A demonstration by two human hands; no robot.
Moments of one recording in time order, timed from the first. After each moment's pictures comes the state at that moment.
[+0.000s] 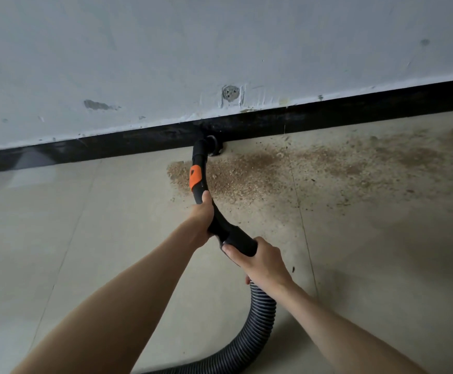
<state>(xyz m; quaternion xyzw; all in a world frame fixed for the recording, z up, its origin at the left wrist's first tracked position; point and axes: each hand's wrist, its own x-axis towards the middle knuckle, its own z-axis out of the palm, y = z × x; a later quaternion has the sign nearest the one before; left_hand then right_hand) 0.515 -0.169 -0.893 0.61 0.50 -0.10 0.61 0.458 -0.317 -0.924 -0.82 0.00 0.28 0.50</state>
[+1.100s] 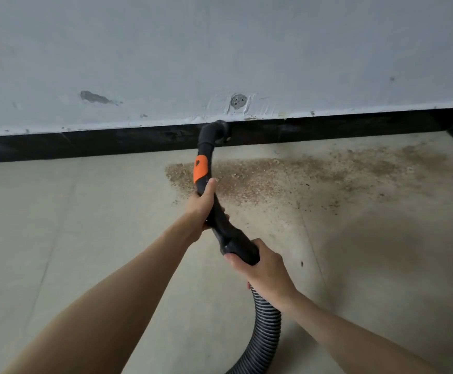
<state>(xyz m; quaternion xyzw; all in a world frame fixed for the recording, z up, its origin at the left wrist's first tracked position) 0.505 -0.113 -0.875 0.59 0.38 -0.14 0.70 0.415 -0.275 -0.899 -0.84 0.02 0.21 0.50</state>
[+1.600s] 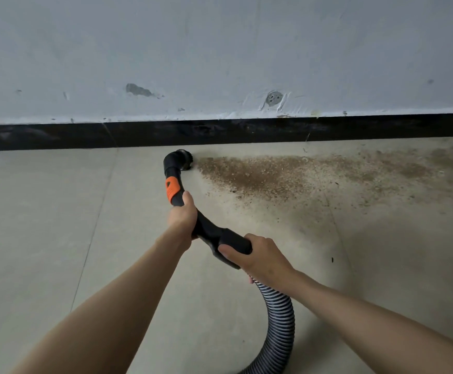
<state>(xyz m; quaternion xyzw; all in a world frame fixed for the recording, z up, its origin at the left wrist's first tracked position) 0.449 -0.019 -0.883 0.62 0.48 -0.09 0.61 0.412 -0.201 -0.881 -0.87 -0.11 0.27 0.40</state>
